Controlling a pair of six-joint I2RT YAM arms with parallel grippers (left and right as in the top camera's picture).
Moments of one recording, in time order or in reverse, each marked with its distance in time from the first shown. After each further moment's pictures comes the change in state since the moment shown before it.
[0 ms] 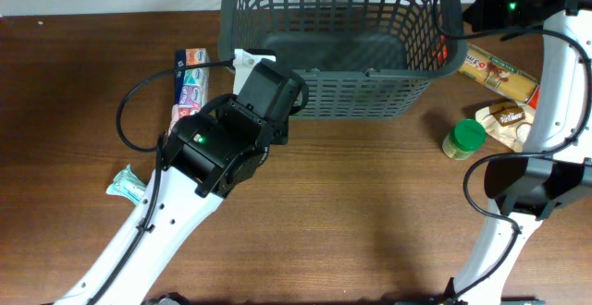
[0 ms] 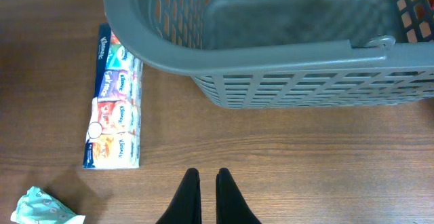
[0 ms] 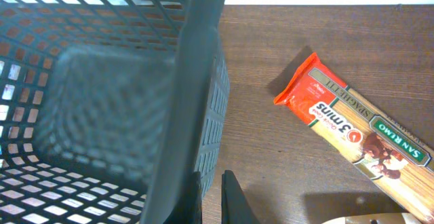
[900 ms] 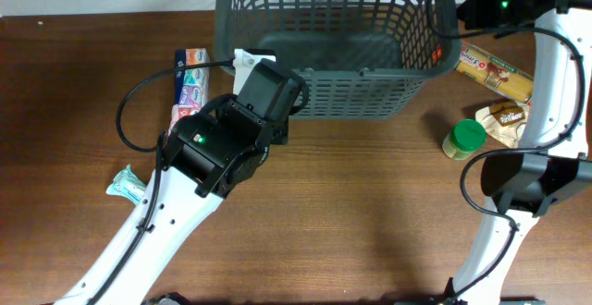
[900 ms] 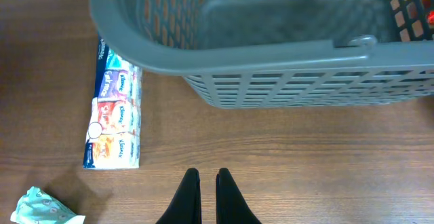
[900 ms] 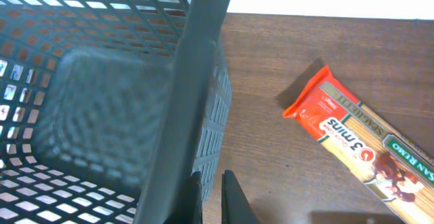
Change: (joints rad) left arm 0.000 0.000 0.000 0.000 0.000 0.000; right arm 0.023 0.019 0.000 0.041 -0.023 -0.011
